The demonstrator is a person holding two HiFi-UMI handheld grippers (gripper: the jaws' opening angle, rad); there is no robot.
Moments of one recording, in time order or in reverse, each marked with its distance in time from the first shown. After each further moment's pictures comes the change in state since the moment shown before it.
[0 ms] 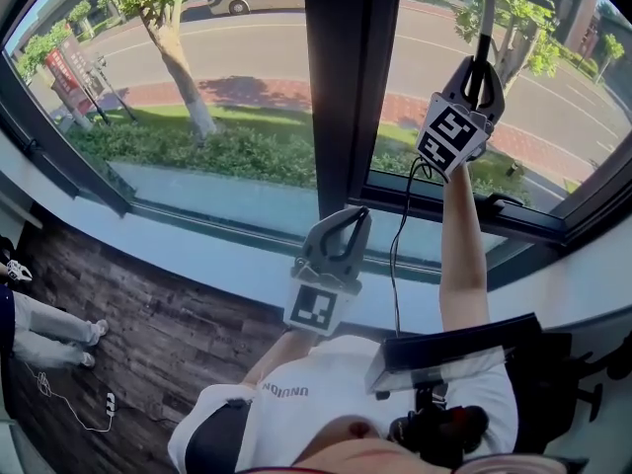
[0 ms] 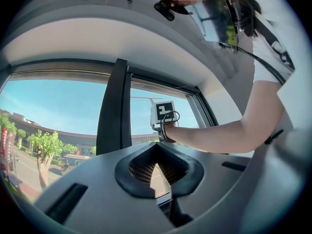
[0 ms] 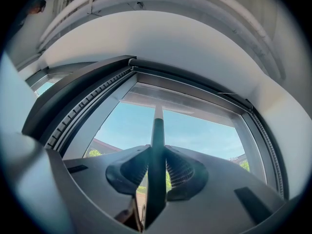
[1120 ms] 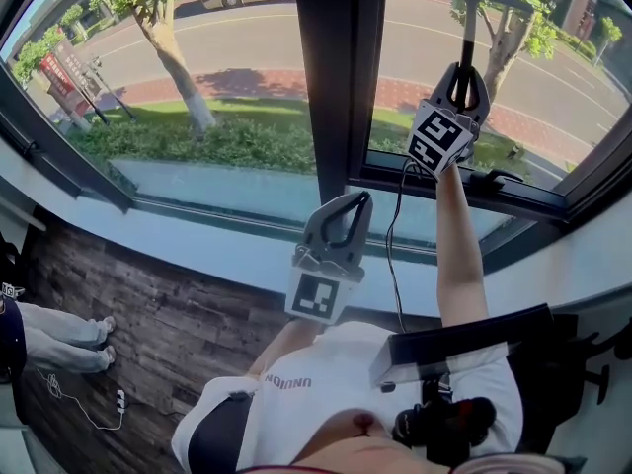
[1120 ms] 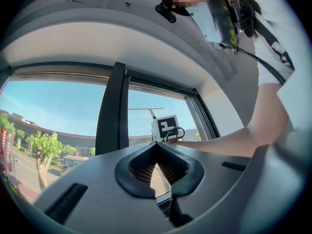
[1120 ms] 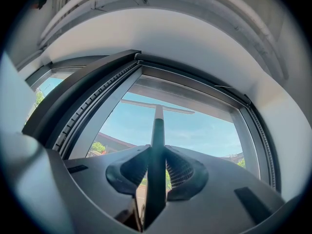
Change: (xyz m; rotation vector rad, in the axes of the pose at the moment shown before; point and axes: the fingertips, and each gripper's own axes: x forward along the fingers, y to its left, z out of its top) left arm -0.014 -0.016 0.009 0.006 -0.002 -0.012; right arm -0.043 -0.001 -0.044 -0.043 0.086 0.023
